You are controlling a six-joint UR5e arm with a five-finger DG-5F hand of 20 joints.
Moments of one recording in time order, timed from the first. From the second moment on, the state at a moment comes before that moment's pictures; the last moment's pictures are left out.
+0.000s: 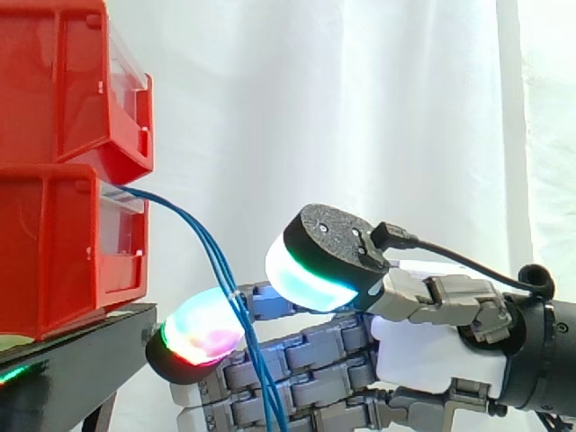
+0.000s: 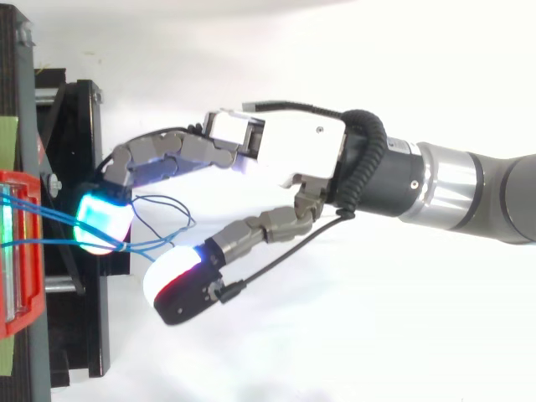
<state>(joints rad) 0.13 -2.41 -1.25 -2.44 -1.27 -0.23</state>
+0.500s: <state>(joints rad) 0.11 -2.41 -1.25 -2.45 -1.28 -0.23</state>
